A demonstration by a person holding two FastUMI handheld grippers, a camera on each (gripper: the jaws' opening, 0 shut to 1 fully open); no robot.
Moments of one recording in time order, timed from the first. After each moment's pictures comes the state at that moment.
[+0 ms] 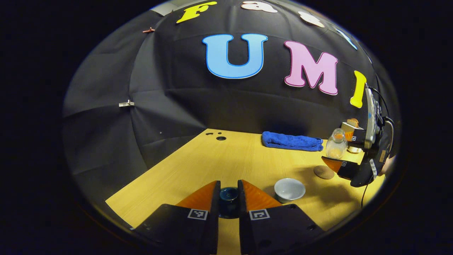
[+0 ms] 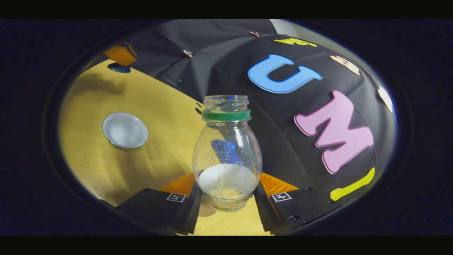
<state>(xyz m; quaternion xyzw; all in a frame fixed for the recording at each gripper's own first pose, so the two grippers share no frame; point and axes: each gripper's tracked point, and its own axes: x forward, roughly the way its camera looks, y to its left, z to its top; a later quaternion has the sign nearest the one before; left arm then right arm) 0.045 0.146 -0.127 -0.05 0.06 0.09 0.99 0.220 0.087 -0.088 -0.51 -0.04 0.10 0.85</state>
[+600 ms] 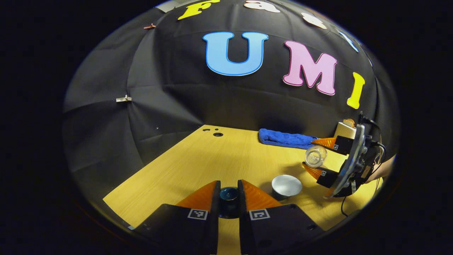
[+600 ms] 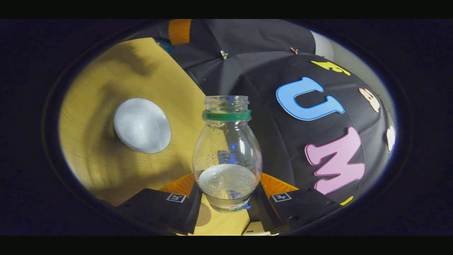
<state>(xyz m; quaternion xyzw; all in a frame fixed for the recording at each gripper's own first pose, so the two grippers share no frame) 0.045 0.139 -0.131 -0.06 0.07 0.06 0.99 0.236 0.121 -0.111 -0.63 -0.10 0.10 0.77</state>
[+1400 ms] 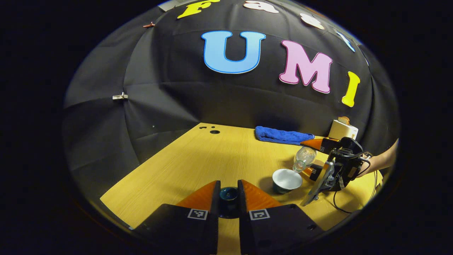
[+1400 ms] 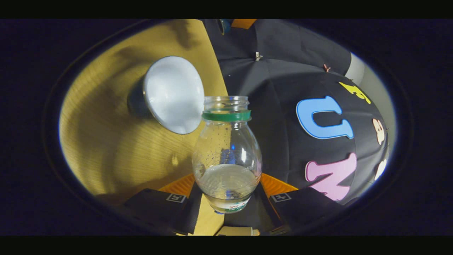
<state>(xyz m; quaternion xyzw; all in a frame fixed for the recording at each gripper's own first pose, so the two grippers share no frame) 0.037 0.145 -0.148 -0.06 0.07 0.04 0.99 0.261 0.123 -0.135 -0.72 -0.12 0.09 0.67</state>
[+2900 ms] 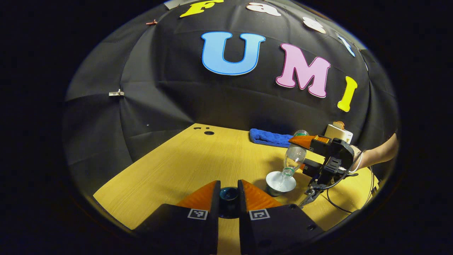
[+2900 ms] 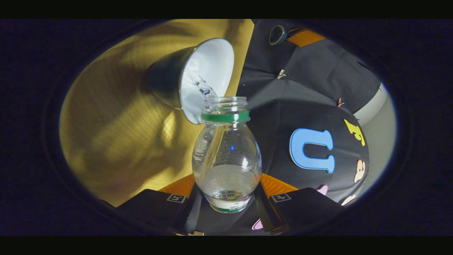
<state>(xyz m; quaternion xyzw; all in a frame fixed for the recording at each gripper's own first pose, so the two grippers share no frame) 0.044 0.139 -0.147 -0.08 0.06 0.02 0.99 0.270 0.137 -0.113 -0.82 -0.20 0.08 0.53</state>
